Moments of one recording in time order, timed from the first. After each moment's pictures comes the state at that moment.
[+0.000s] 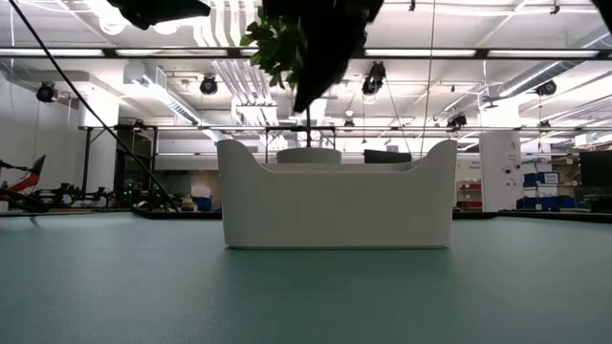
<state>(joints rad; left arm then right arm) -0.46 0.90 0.63 0.06 -0.71 0.03 0.14 2.01 1.80 -0.94 0.03 0.03</state>
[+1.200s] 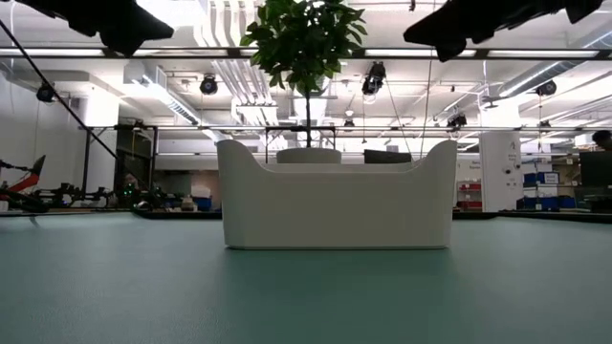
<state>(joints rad) -0.46 0.74 0.54 -0.14 -0.53 -0.06 0.09 0.95 0.62 0.03 0.08 -0.12</state>
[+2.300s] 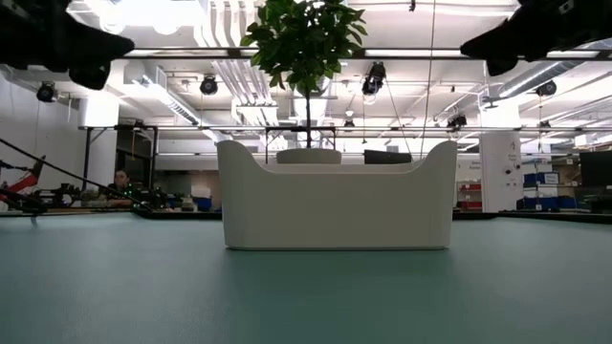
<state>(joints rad) -0.39 0.04 0.20 -0.15 -0.49 0.05 -0.08 0.35 0.41 -0.15 -0.02 -0.15</state>
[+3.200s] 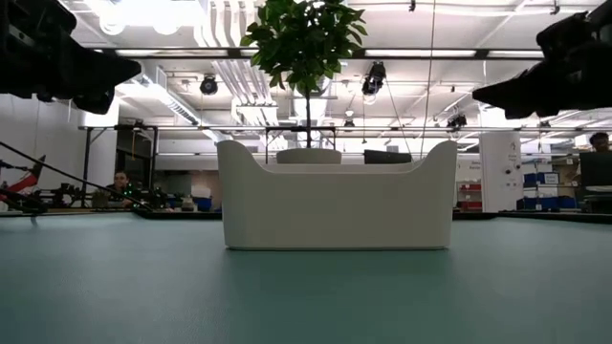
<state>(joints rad) -0.39 0.03 0.01 0.08 -0.50 0.04 -0.08 0.02 0.01 0.02 0.05 -0.19</state>
